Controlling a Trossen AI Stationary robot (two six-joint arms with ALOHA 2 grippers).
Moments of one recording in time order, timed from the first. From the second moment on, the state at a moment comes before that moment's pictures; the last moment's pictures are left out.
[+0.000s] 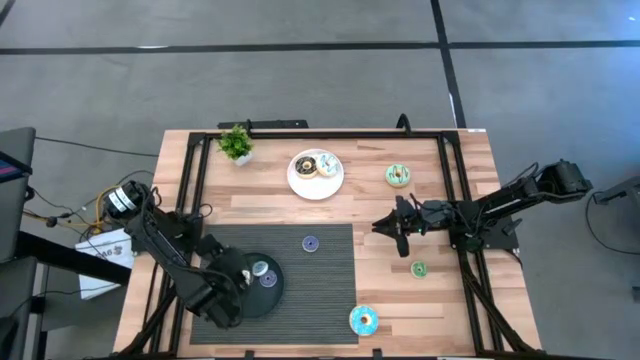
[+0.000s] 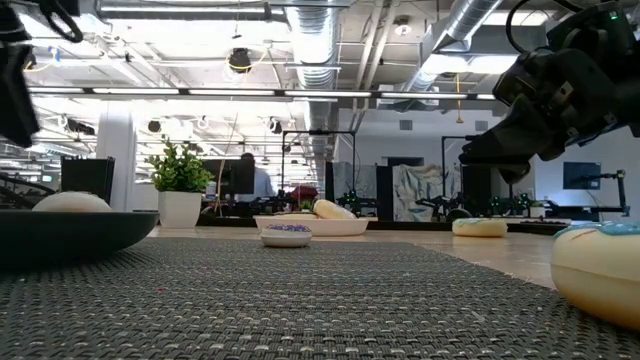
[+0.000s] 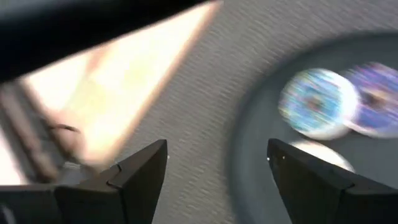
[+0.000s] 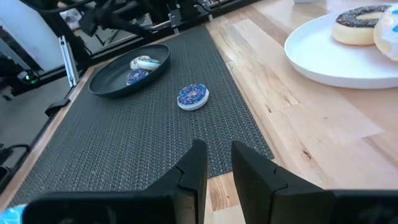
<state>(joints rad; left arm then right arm) -0.85 1.65 1.09 -1.38 -0.54 -1.56 0.12 1.11 0.09 0.69 0.08 0.33</state>
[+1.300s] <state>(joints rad) -0.23 0.88 0.32 0.09 -0.52 -0.24 0.11 1.11 0.20 0.67 0.36 0.47</state>
